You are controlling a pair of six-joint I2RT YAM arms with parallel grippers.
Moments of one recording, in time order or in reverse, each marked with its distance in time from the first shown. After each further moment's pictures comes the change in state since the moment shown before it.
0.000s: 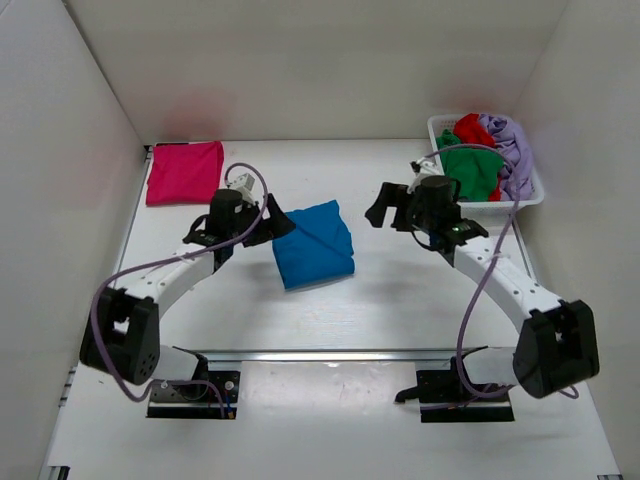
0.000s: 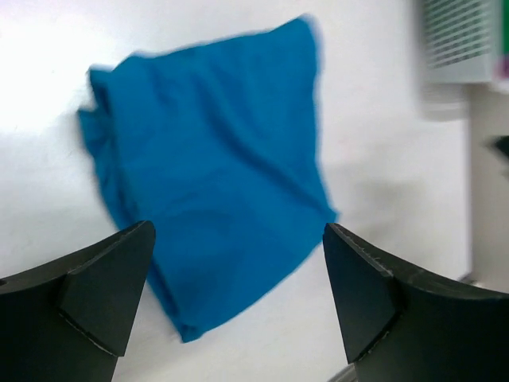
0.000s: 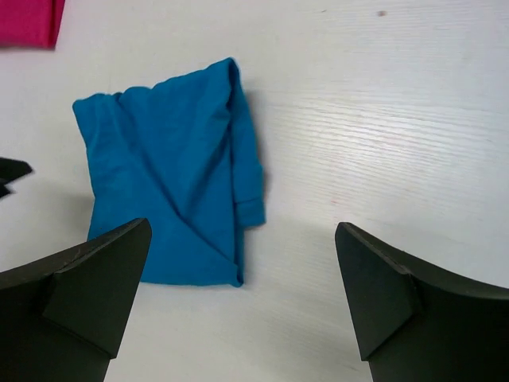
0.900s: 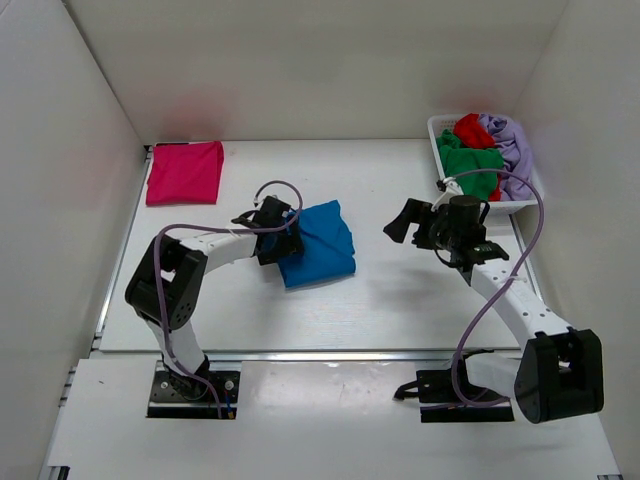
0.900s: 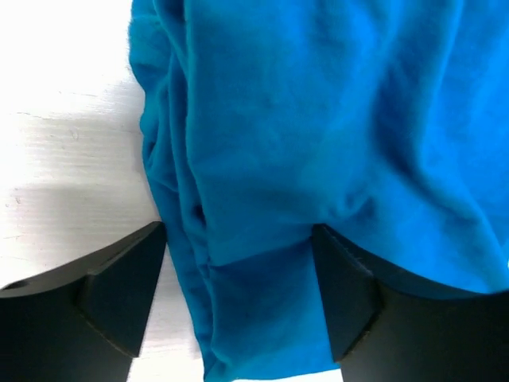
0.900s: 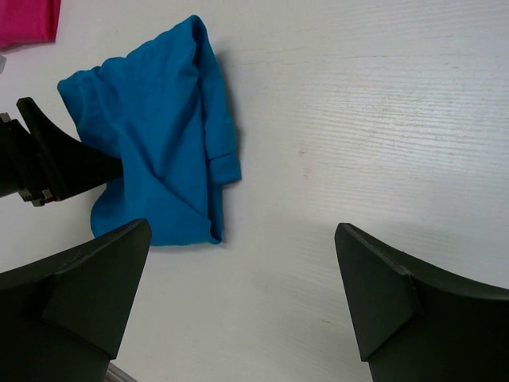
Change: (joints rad) left arm -0.180 0.413 0.218 -0.324 -0.356 -0.109; right arm -0.200 -0.187 -0.233 0.036 -0.197 0.018
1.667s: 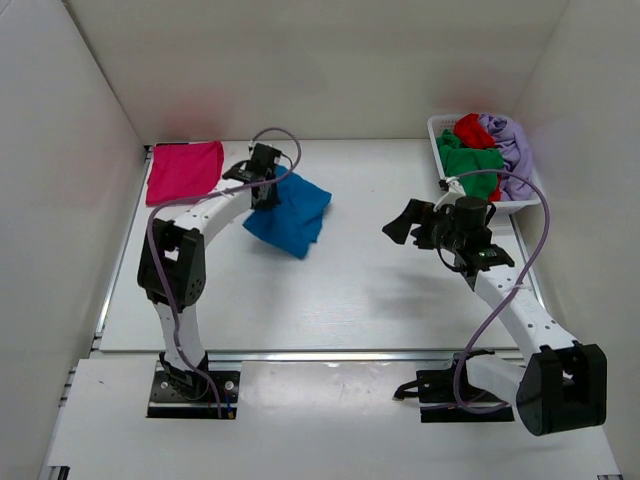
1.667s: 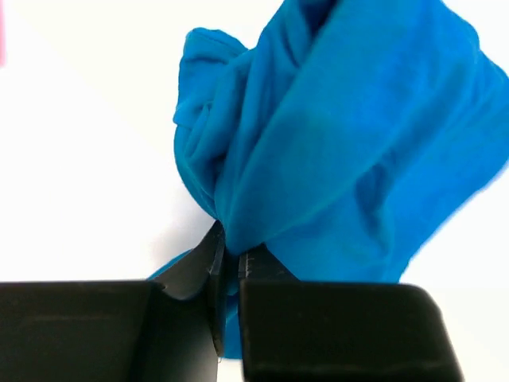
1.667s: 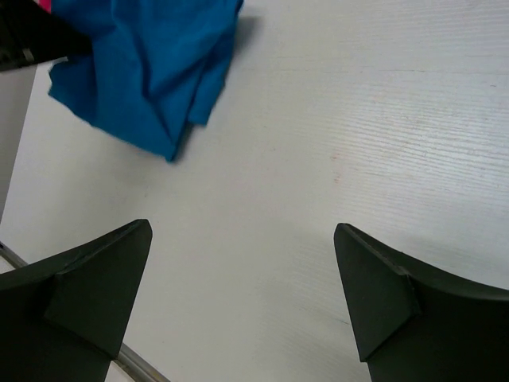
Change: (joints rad) left arm 0.111 0.144 0.470 -0.249 -0.185 0.333; right arm -0.006 -0.062 -0.012 0.016 -0.084 -0.001
